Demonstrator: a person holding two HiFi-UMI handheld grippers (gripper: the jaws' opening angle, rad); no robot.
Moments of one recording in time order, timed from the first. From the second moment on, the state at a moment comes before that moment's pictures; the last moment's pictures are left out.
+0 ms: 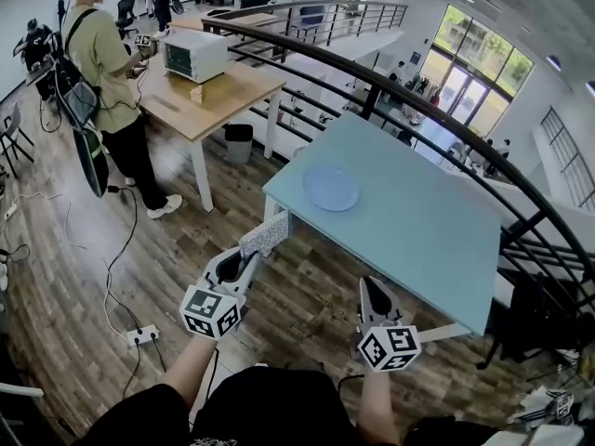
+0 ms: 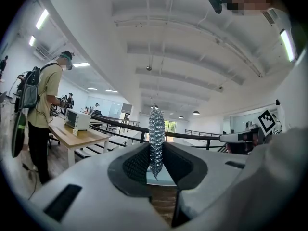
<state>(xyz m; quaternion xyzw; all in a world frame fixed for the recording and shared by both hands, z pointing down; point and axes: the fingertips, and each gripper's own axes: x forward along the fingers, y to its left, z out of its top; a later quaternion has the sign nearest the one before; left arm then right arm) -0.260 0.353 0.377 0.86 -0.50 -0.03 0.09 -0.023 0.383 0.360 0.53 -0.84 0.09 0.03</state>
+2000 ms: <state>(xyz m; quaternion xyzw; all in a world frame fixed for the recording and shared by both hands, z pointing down) -0.118 0.024 0.432 0.83 -0.53 0.01 0.18 0.092 0.008 0.423 0.45 -0.87 0.18 0.08</state>
